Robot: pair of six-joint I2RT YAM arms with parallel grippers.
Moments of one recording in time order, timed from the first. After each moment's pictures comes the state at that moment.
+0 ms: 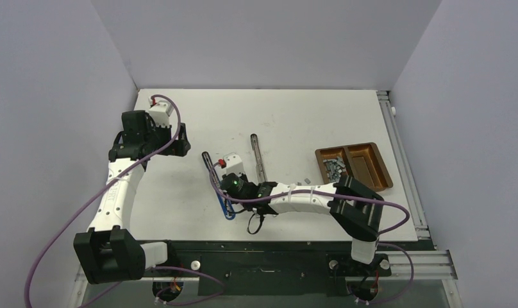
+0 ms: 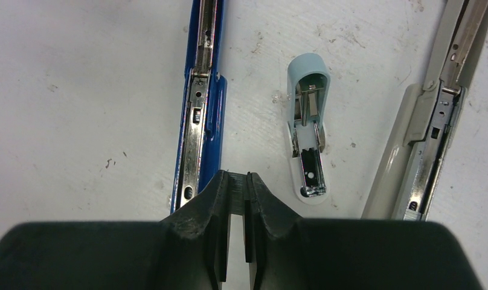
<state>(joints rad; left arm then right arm) 0.08 1.24 1.09 -0.56 0.32 0.09 1.18 1.82 1.17 -0.10 0.46 0.48</state>
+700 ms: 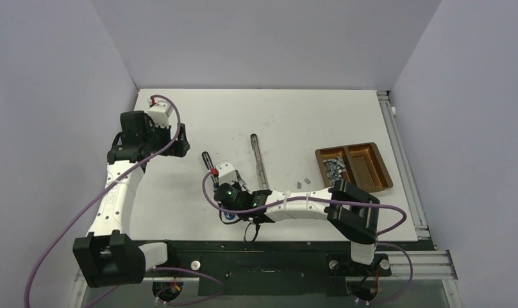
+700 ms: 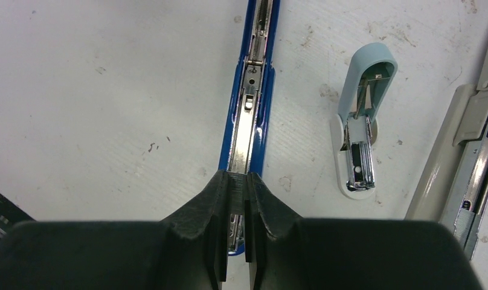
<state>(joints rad) 0.08 1.22 1.09 -0.57 0.32 0.10 1.25 1.85 1.19 -0.06 0.48 0.48</state>
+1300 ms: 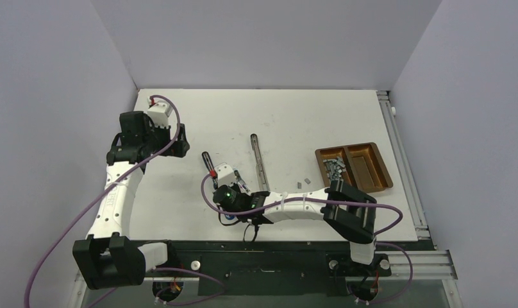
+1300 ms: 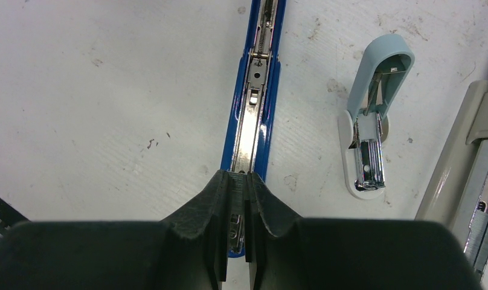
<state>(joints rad) 0.08 1.20 1.09 -0.57 0.32 0.10 1.26 1.87 1.19 -0.05 0.48 0.48</state>
